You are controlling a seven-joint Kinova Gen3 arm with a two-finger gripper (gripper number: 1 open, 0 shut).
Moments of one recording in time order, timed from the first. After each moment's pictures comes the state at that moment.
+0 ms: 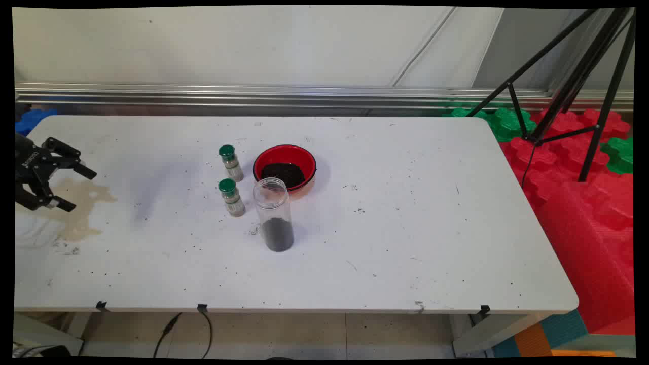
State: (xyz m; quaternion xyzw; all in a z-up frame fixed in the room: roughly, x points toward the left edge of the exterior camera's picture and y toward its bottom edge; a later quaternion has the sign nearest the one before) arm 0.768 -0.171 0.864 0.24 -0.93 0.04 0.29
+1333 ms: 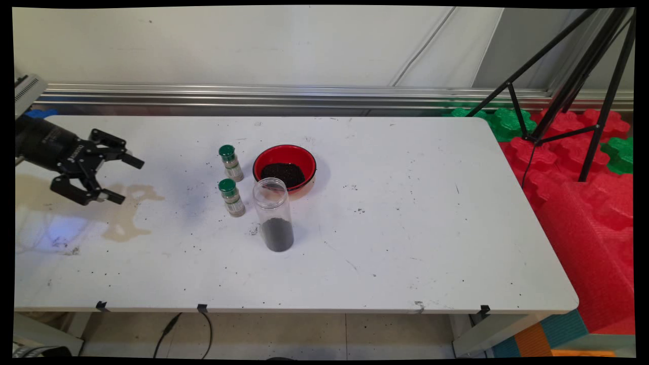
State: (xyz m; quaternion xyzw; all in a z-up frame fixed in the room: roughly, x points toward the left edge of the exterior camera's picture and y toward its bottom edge) arm 0.699 -0.194 0.857 0.18 -0.90 0.09 0.39
